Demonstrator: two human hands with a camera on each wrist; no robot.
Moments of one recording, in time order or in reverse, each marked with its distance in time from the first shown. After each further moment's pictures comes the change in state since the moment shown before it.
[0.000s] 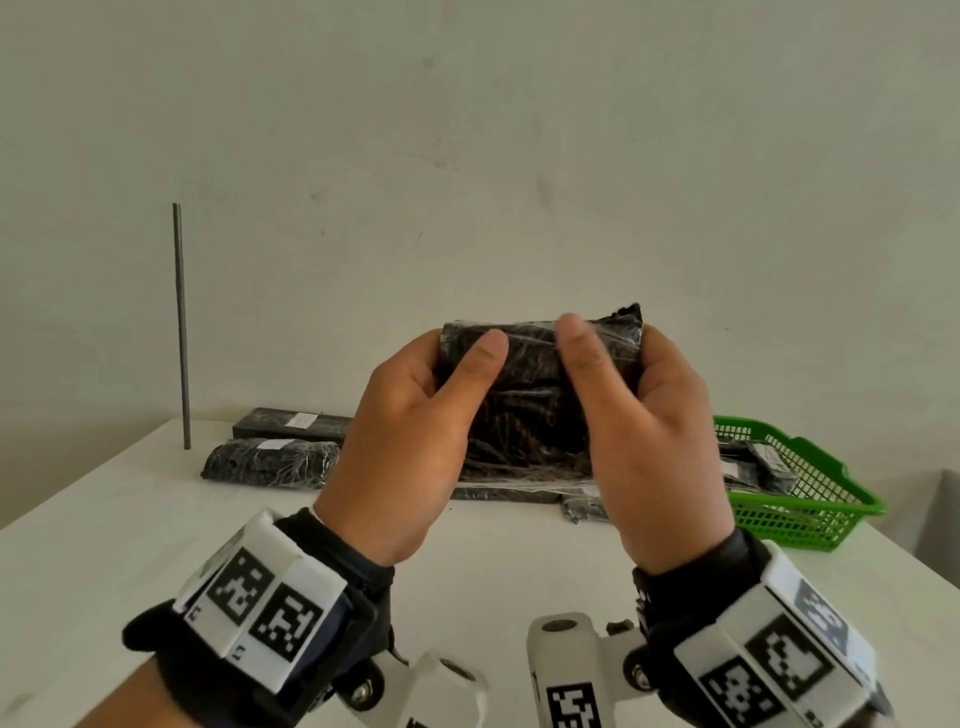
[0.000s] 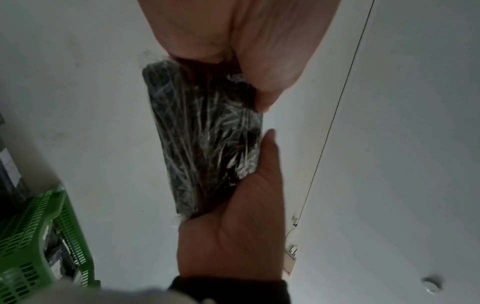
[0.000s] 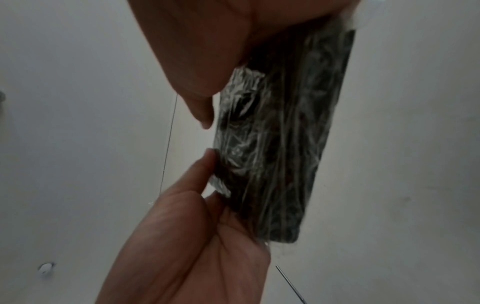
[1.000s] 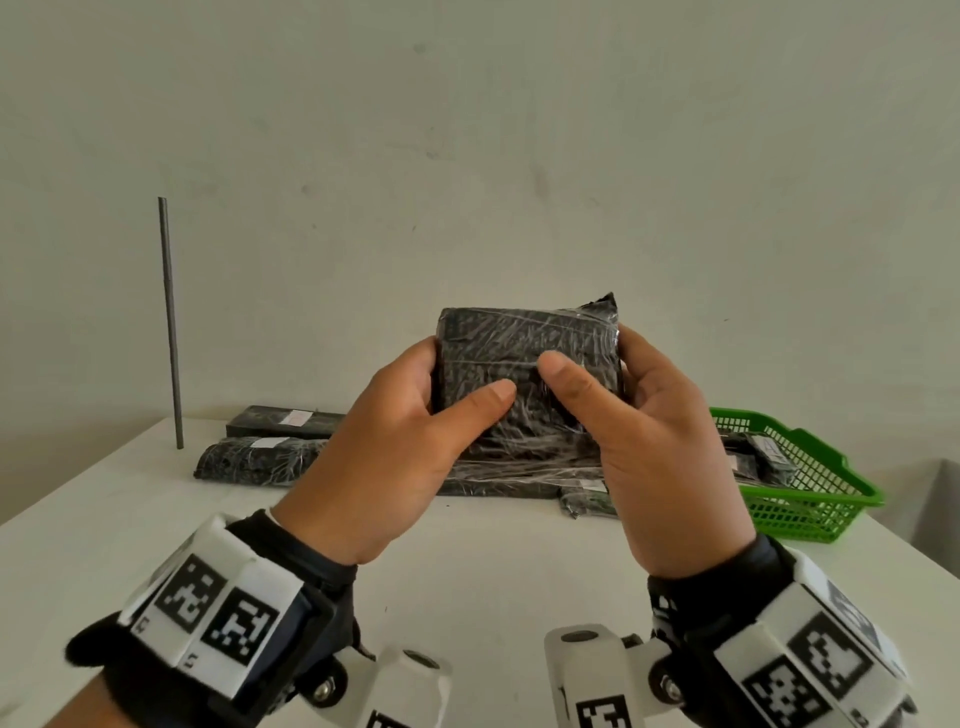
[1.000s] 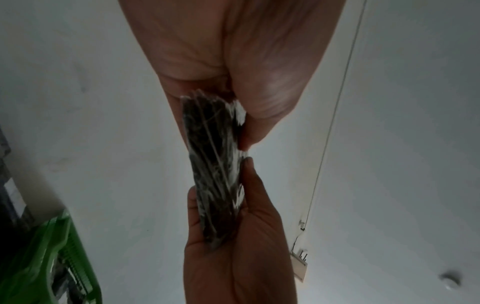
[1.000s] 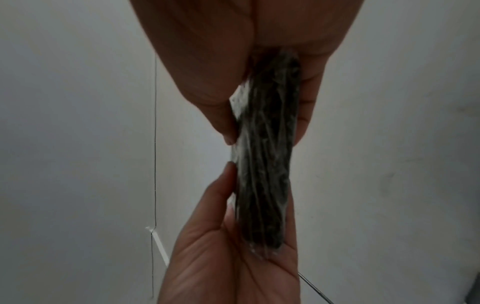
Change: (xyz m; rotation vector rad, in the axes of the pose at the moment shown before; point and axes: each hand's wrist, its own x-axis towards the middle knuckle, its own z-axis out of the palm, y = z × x) left_hand 0.004 -0.006 -0.015 0.152 -0.147 -0.040; right_hand 0.001 0.013 -0.013 0.179 -0.134 0.092
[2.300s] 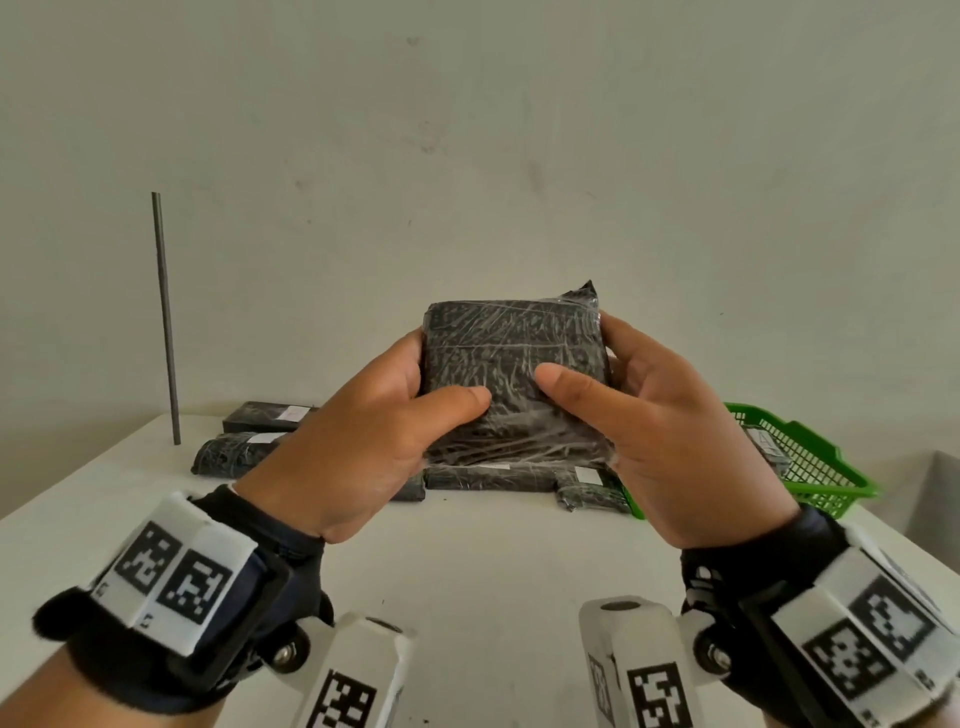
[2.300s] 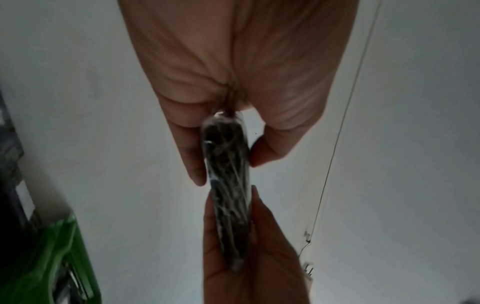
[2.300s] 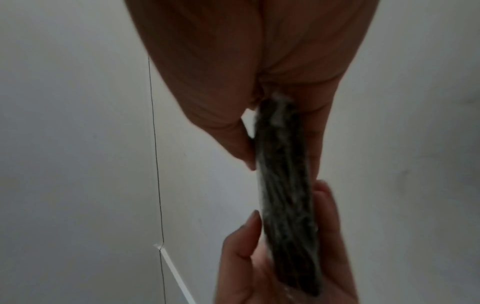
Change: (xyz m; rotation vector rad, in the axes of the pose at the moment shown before) left_hand 0.006 -0.001 -0.013 -0.170 -0.156 -0.108; right_hand 0.006 -0.016 -0.014 -0.022 -0.233 0.137
